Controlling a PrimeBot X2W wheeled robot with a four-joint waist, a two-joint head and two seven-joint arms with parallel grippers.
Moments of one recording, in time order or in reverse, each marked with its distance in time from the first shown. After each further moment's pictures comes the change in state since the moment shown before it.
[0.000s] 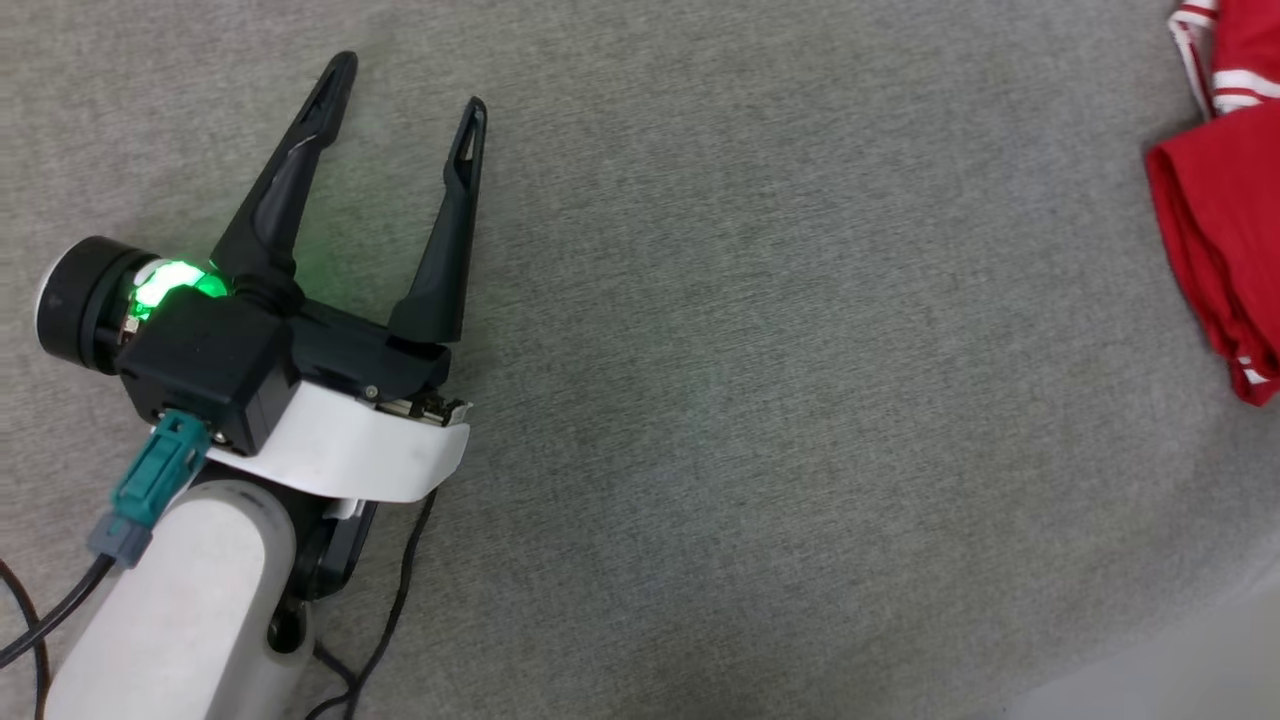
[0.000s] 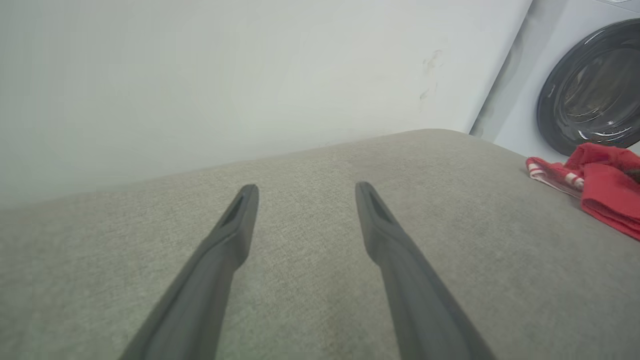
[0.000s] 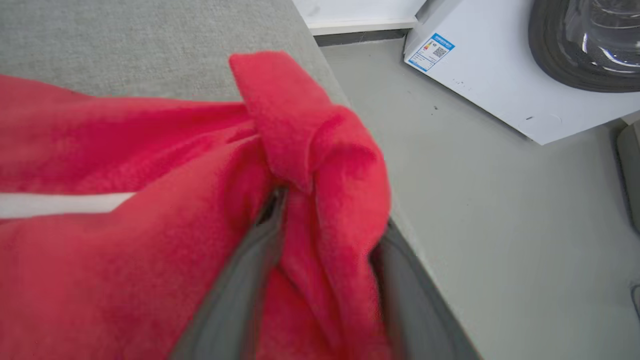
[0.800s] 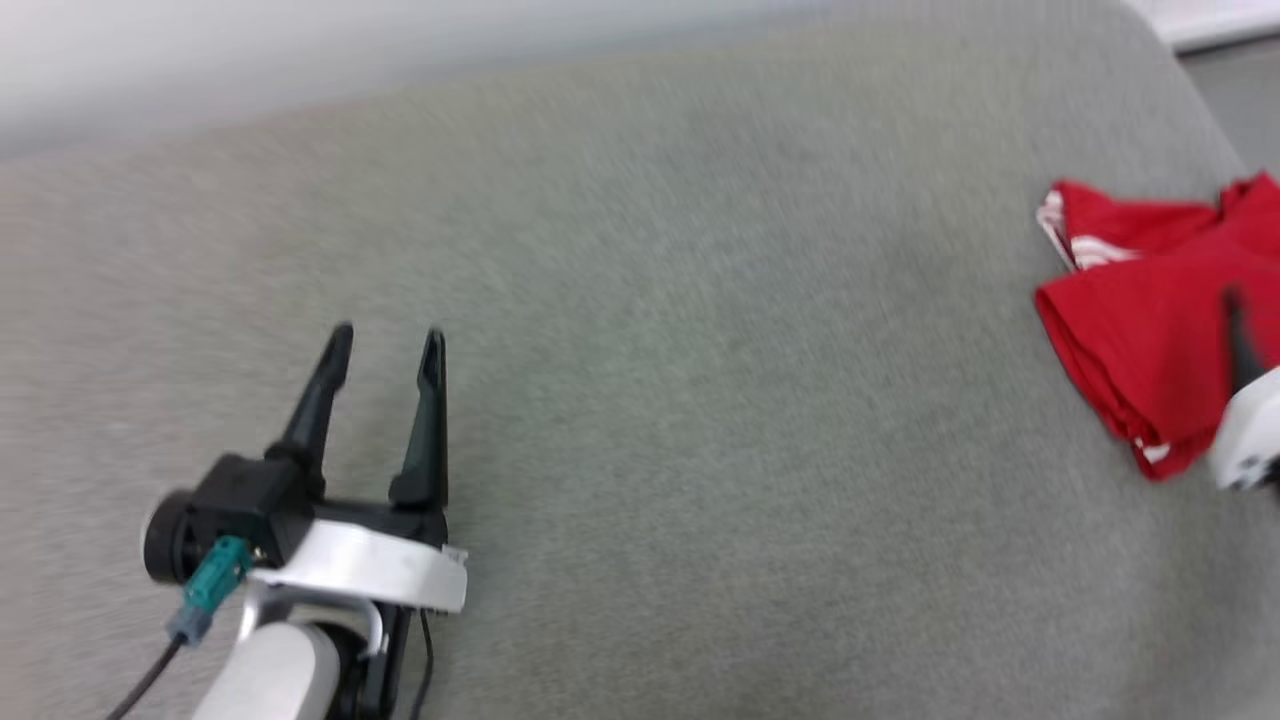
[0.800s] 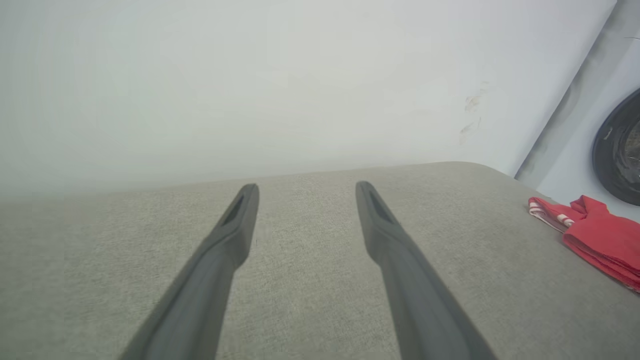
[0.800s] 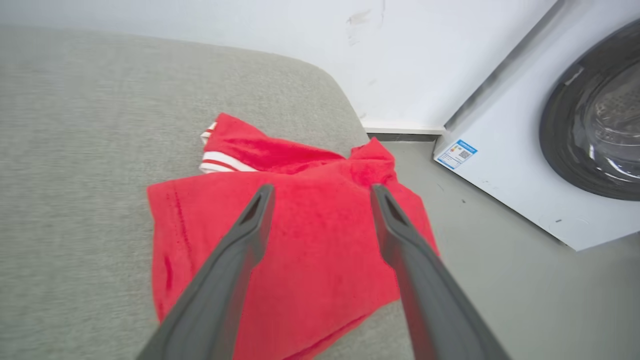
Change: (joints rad) left arm 0.281 -0.090 0.033 0.220 -0.138 0.069 -0.165; right arm 0.239 0.032 0.153 0.051 -0.110 0.000 -0.305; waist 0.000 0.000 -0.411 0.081
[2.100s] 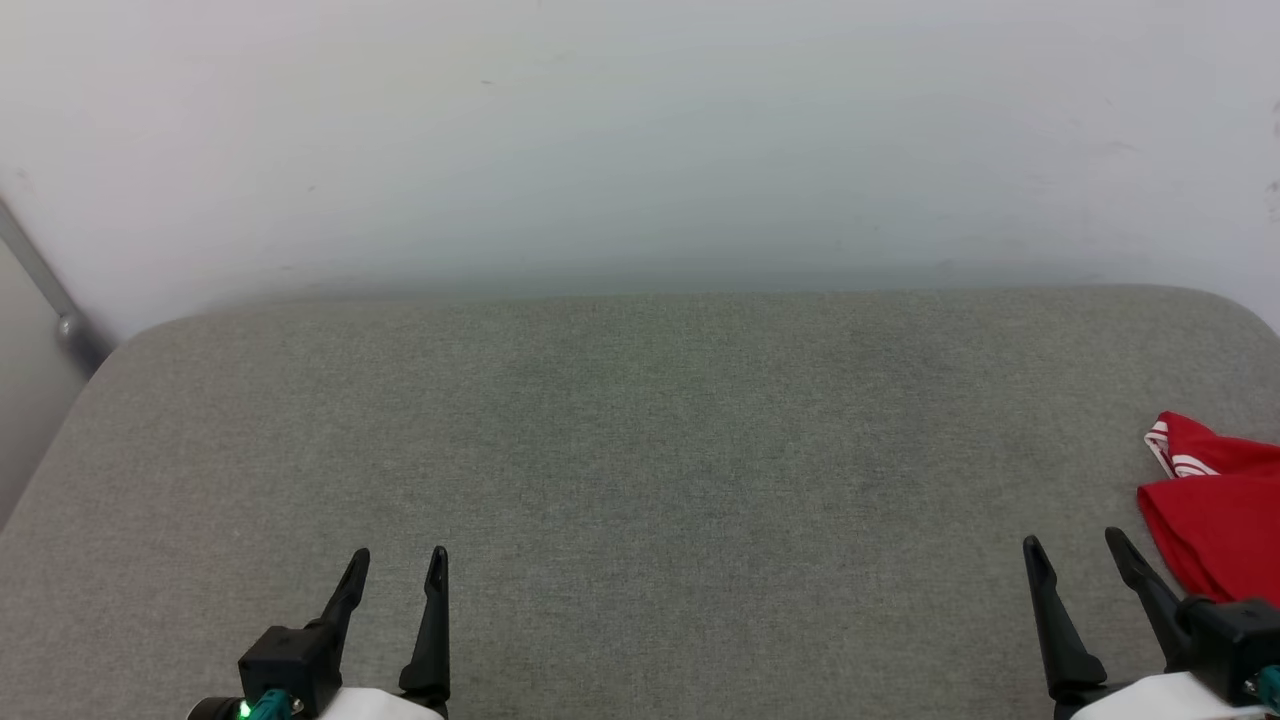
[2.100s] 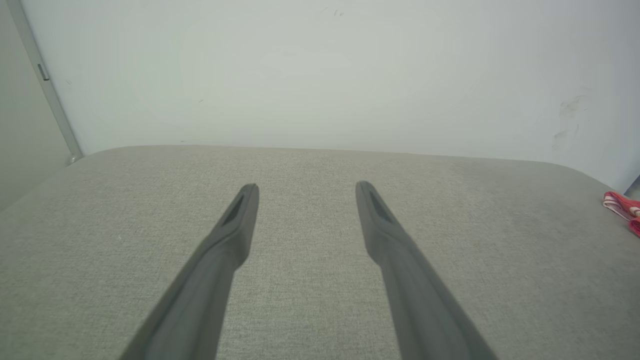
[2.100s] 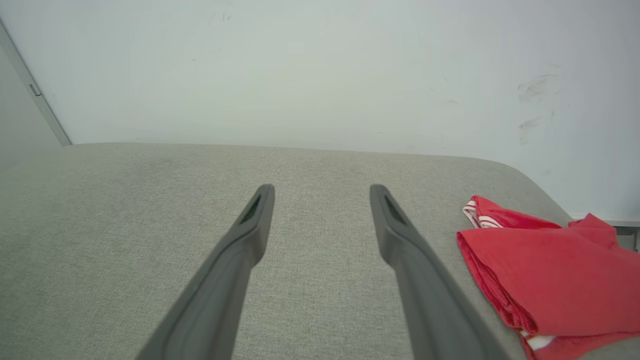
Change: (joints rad) left arm 0.263 -0.018 -0.028 0.144 -0.055 0.032 -0.035; right arm 0.814 0.336 0.040 -0.997 0.063 0.000 0.205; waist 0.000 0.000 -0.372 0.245
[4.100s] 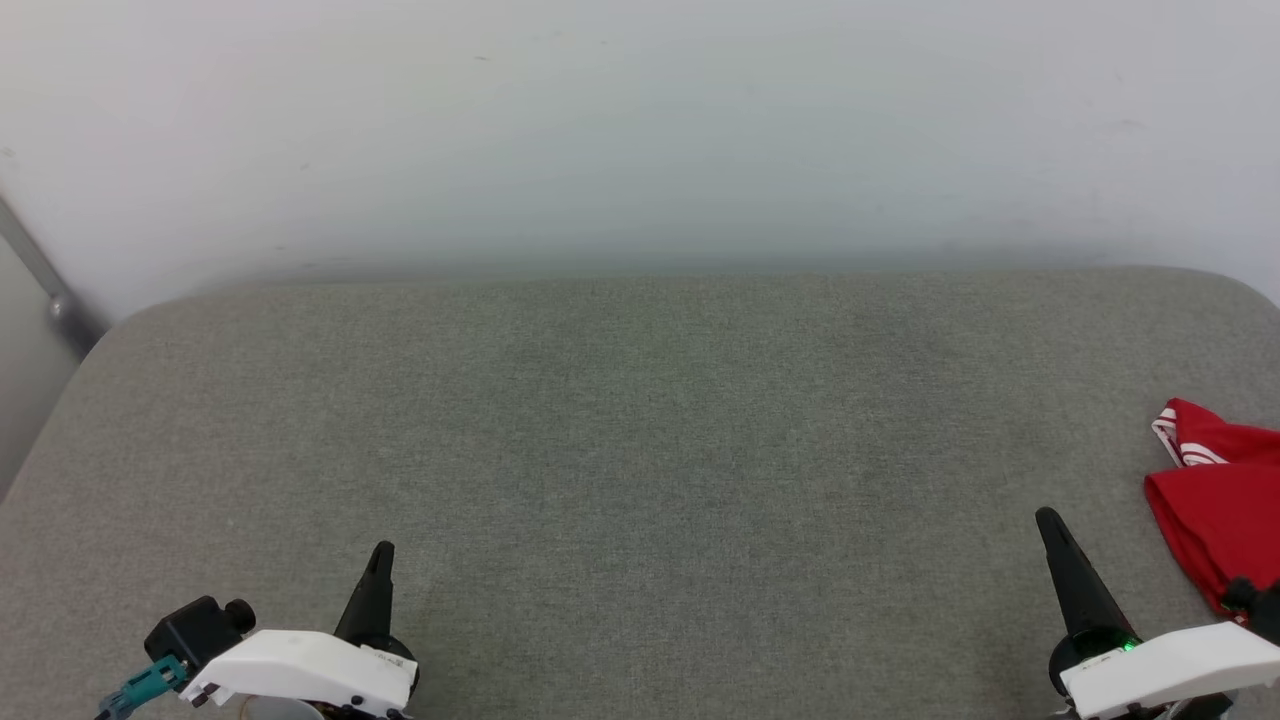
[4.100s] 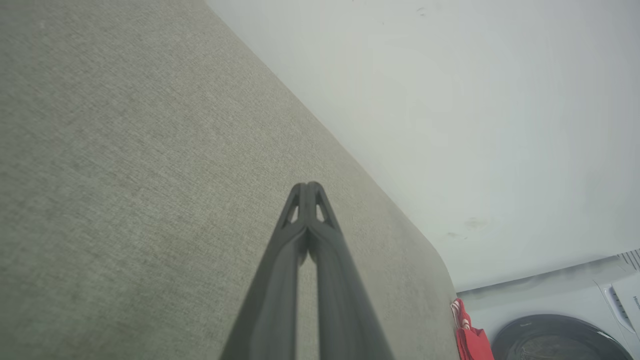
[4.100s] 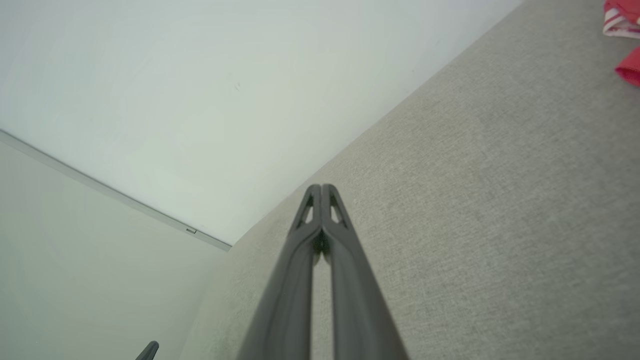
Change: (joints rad) left arm -0.062 -0.151 0.227 0.141 -0.594 -0.186 0.170; right arm -0.141 -0.001 -0.001 0.266 0.810 0.000 0.001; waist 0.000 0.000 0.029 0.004
